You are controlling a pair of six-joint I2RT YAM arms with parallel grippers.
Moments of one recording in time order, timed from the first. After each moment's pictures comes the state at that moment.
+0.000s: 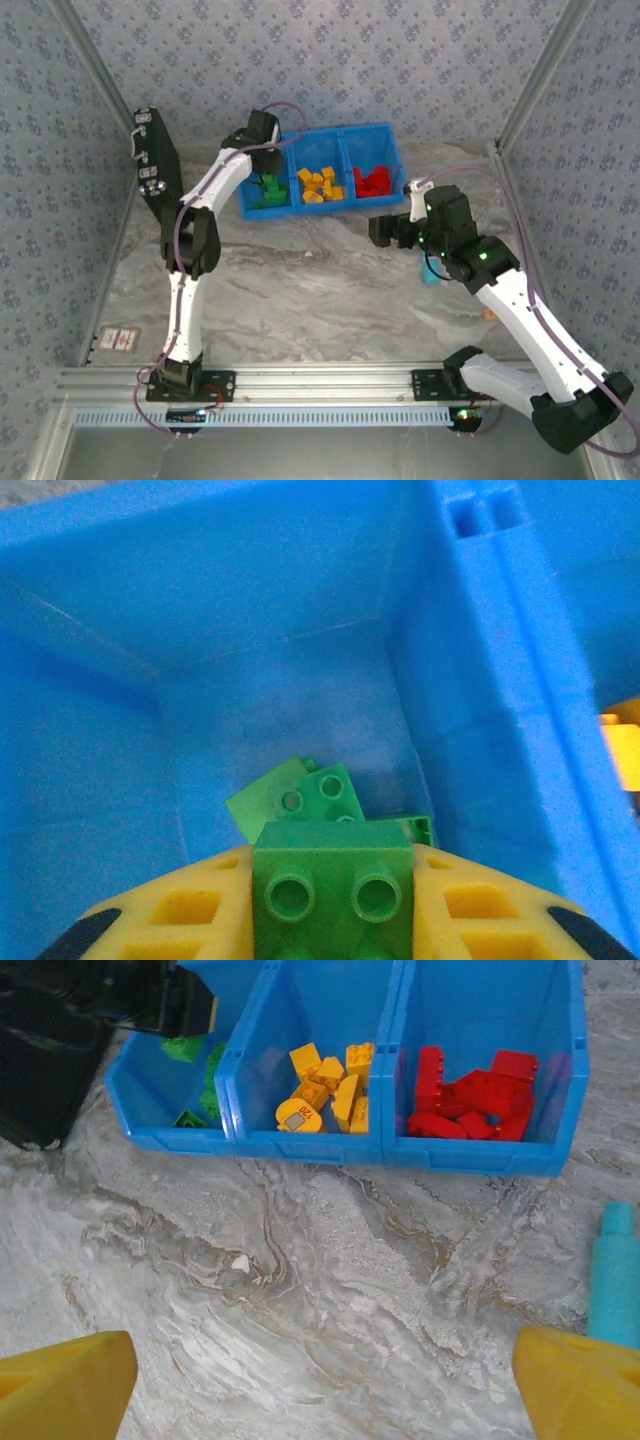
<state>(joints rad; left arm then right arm) -0.34 2.30 2.14 -0.77 -0.14 -0.17 0.49 1.01 1.09 -0.66 -0.02 0.26</state>
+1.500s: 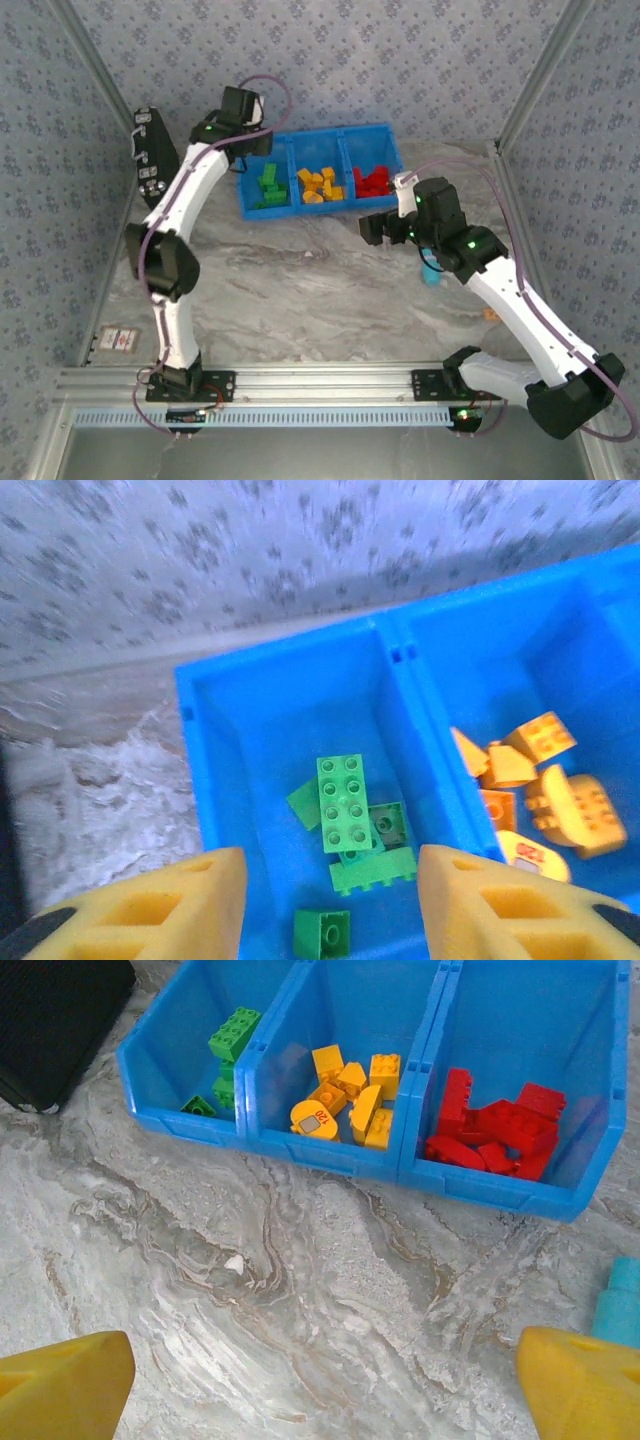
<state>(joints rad) -0.34 1.93 2.03 -0.80 -0.15 -0.11 0.51 1.08 1.13 -0.63 -0.04 0.13</state>
